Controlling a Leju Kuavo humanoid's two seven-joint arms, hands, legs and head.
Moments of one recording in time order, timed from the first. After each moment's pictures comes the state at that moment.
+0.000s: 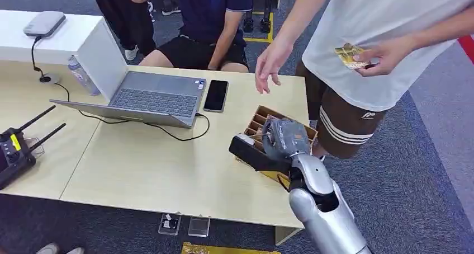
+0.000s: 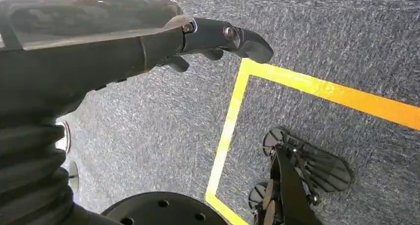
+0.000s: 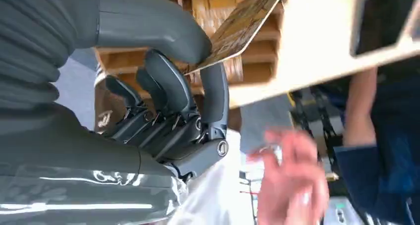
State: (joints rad) left arm -0.07 -0.16 1.33 -0.22 -1.03 0.14 0.03; right arm -0.43 0.06 0.55 -1.34 0.95 0.11 0.32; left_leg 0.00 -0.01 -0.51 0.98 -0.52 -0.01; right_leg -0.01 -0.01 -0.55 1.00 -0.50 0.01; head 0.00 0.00
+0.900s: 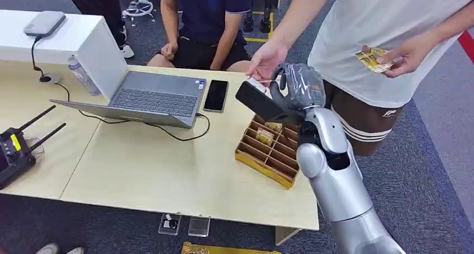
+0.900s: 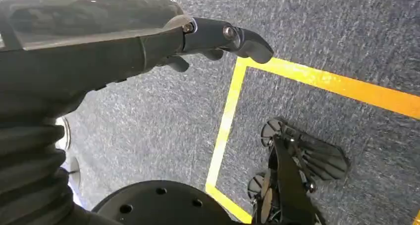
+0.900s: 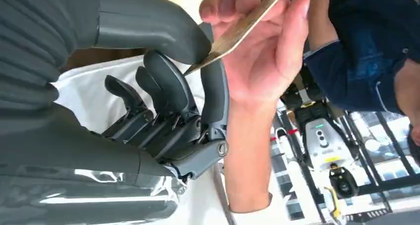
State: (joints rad) left arm -0.08 -0.15 1.33 -0.22 -1.02 0.10 0.03; right arm -0.67 0.14 0.44 -1.23 0.95 0.03 0.25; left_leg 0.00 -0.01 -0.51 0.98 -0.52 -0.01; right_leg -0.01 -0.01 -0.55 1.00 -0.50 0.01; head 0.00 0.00
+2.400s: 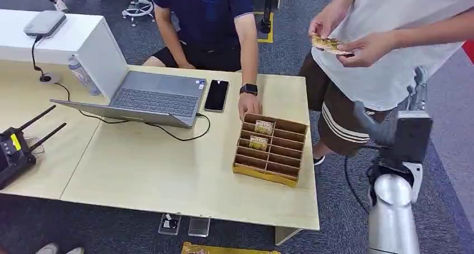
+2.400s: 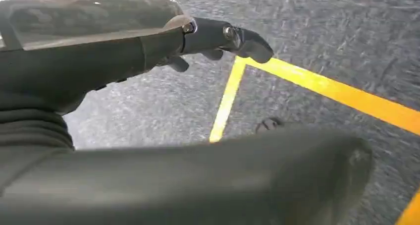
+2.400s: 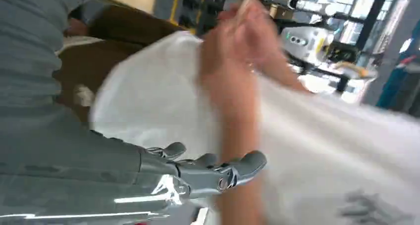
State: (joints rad) left arm -0.08 -0.15 1.37 -0.21 -0.97 0.12 0.01; right arm -0.39 0.02 -0.10 -1.31 0.18 -0.20 -0.34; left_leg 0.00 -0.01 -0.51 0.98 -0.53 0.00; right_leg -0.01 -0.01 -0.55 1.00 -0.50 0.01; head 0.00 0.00
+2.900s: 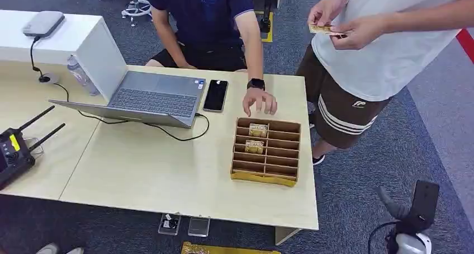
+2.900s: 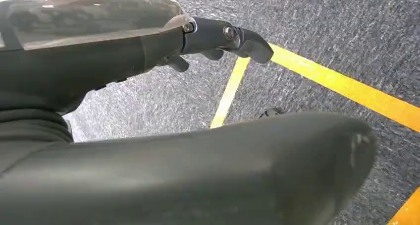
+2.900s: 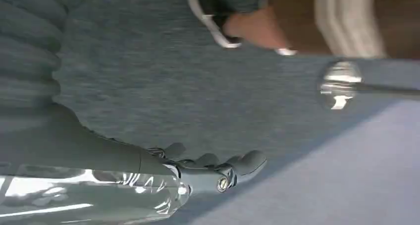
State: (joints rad) left arm -0.09 -0.18 1.40 -0.21 -0.93 0.14 0.01; right arm -0.35 -0.12 -0.47 -0.51 0.14 -0.22 -0.36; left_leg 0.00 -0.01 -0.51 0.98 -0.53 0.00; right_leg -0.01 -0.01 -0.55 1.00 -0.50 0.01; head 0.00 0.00
